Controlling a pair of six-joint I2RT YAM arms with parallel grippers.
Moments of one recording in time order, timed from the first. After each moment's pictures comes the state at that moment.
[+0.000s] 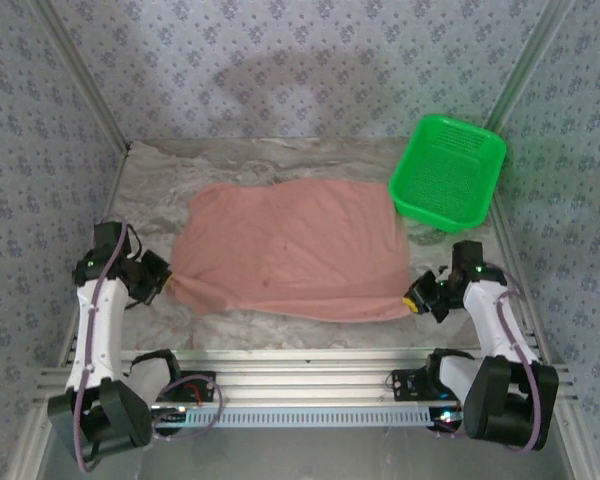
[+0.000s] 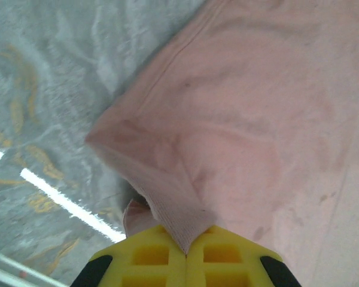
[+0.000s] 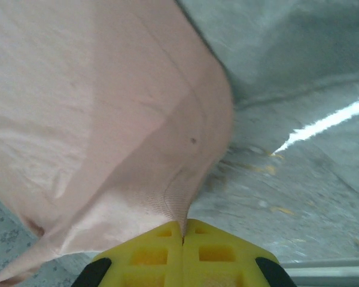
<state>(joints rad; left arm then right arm) 0.23 0.99 0.85 -1.02 0.24 -0.78 -0.17 1.06 0.61 -0.92 -0.54 0.67</state>
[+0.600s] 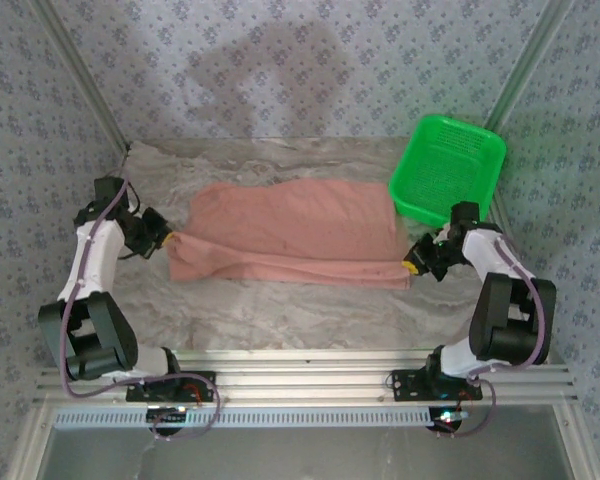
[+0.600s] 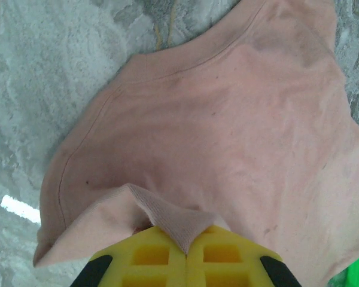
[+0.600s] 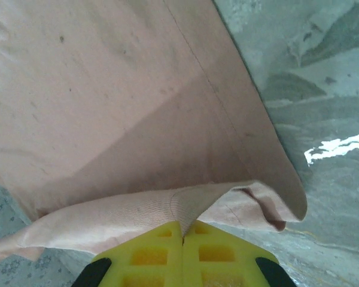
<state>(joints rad) 0.22 1.40 1.13 -0.87 0.33 -0.72 -0.17 1.48 0.89 -0.80 -0.56 0.57</state>
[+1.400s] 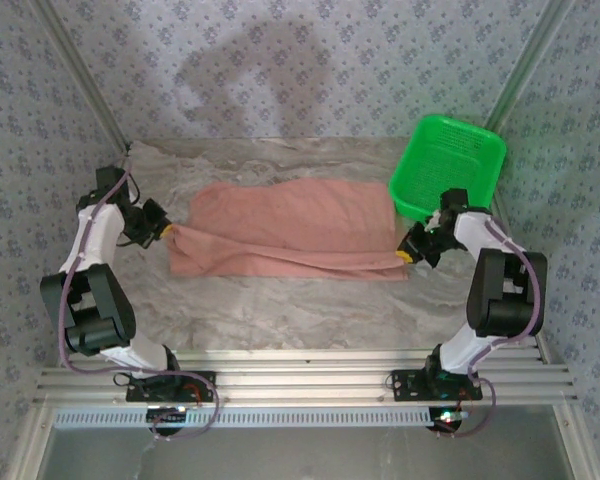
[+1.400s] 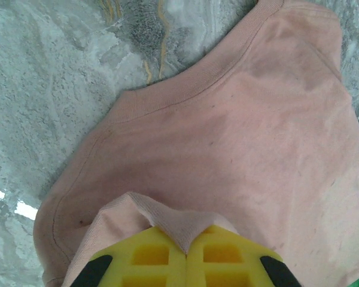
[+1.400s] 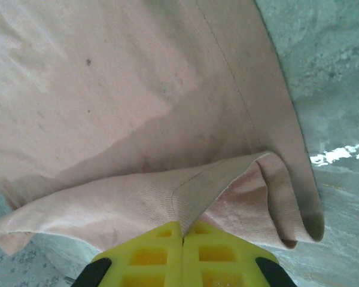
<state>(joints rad) 0.24 1.55 1.23 -0.86 0.33 -0.65 -0.11 1.63 1.03 -0.79 -0.55 0.53</state>
